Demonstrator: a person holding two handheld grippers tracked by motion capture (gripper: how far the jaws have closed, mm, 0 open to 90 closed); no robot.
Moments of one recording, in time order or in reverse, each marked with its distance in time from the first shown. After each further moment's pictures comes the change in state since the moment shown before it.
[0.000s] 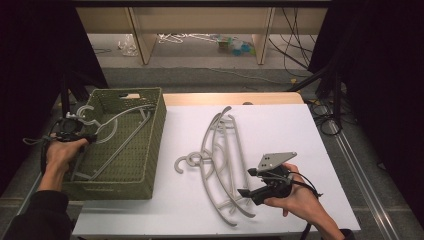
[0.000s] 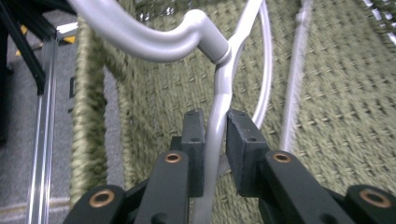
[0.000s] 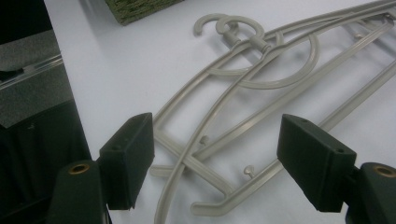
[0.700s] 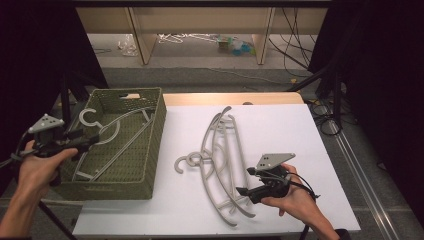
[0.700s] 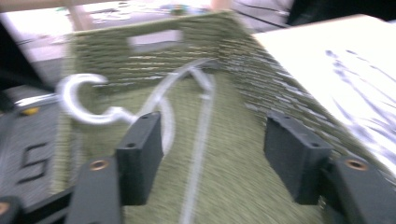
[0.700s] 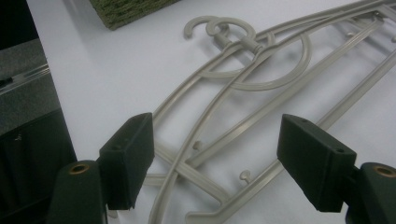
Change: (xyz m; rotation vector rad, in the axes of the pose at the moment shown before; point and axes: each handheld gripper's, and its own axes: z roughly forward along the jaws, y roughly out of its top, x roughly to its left) left arm -0.052 -0.023 -0.118 -0.359 -0.233 0.040; right arm 0.000 -0.003 0.008 -0.016 -0.033 0.032
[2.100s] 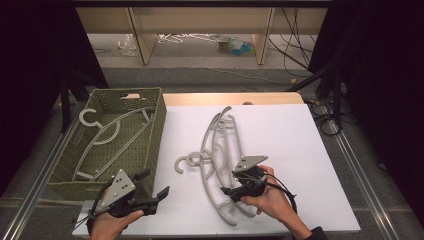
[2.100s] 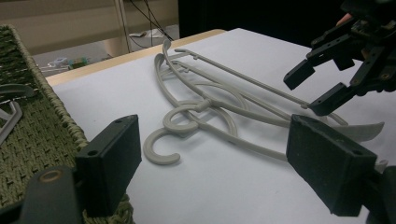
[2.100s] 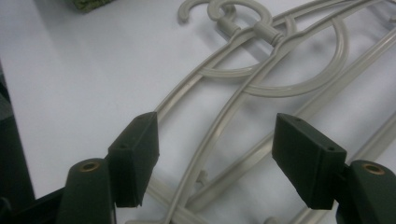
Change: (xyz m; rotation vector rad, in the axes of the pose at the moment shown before) left arm -0.159 -0.085 0.031 -0.189 -0.285 0.152; right arm 0.009 0.007 0.061 0.062 -0.041 -0.001
